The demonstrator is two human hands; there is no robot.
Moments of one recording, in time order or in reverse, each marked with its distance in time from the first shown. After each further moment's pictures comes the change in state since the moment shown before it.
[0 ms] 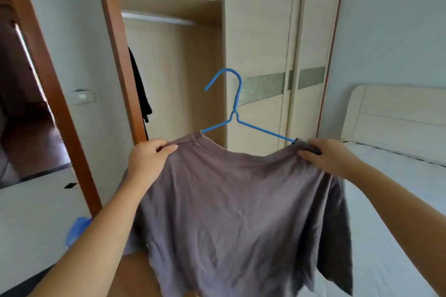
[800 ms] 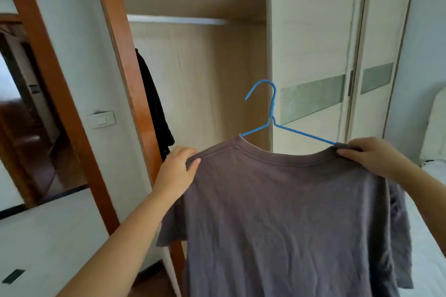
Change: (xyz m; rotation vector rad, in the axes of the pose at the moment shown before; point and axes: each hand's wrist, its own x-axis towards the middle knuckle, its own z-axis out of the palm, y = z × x) left_hand 0.229 -0.116 0.112 0.271 -0.145 0.139; right_hand 0.297 -0.007 0.088 0.097 0.044 0.033
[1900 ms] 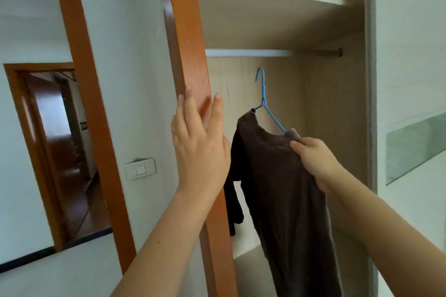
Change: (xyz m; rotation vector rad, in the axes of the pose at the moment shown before) left_hand 0.203 -0.098 -0.073 0.489 0.737 0.236; right_hand 0.228 -0.291 0.169 0.847 0.074 -0.050
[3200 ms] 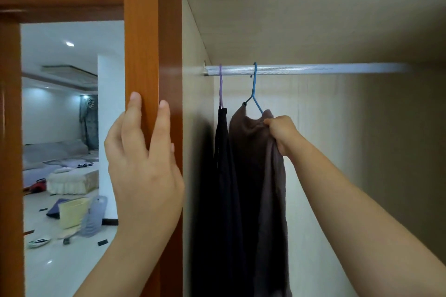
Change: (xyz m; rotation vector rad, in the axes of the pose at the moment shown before) left_hand 0.027 0.021 0.043 0.508 0.318 -0.114; right_hand 0.214 -0.065 0.116 0.390 -0.518 -0.061
